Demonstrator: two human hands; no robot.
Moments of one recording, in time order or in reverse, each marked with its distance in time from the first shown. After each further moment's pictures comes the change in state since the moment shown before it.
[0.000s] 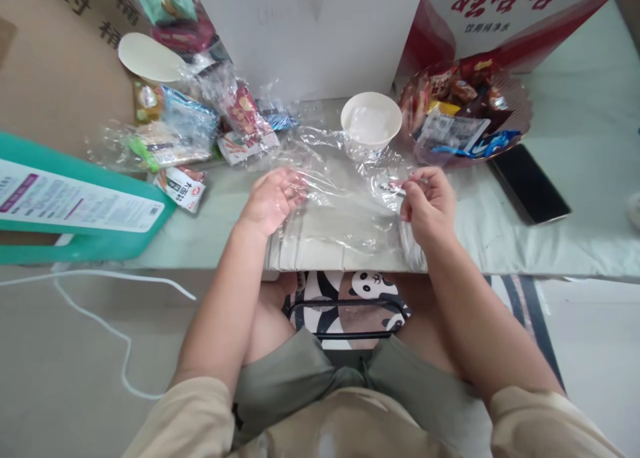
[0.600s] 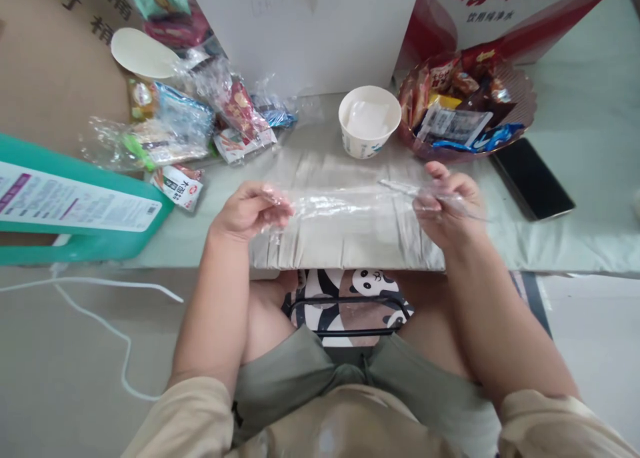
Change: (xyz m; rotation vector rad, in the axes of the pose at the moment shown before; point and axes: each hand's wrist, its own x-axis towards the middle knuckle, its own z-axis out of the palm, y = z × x) left_hand -0.015 0.010 -0.025 0.243 -0.199 0.003; right_hand 0.001 -0.006 -0.035 0.108 -0.121 0.076
